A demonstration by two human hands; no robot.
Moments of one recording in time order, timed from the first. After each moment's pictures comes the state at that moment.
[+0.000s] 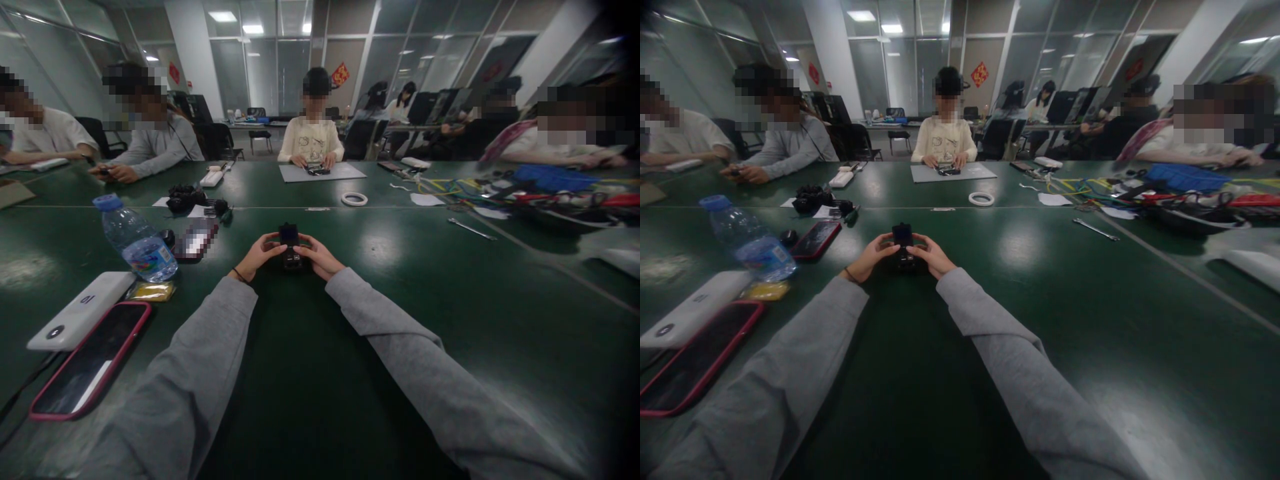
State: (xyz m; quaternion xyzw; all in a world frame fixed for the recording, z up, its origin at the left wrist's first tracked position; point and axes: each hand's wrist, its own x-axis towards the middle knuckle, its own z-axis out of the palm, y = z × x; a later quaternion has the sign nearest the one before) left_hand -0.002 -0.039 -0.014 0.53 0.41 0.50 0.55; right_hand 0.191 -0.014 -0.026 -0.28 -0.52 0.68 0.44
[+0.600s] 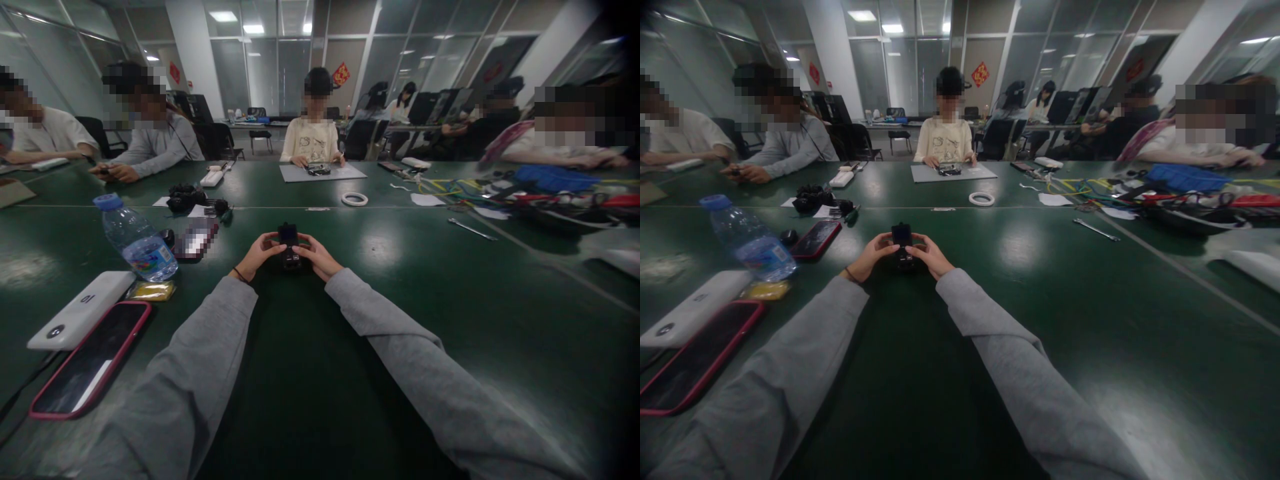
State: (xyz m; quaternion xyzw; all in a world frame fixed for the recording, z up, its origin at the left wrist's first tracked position) left_hand -0.002 -0.039 -0.012 0.54 0.42 0.51 0.52; right_hand 0.191 -0.017 -0.024 -0.29 -0.55 0.64 0.44
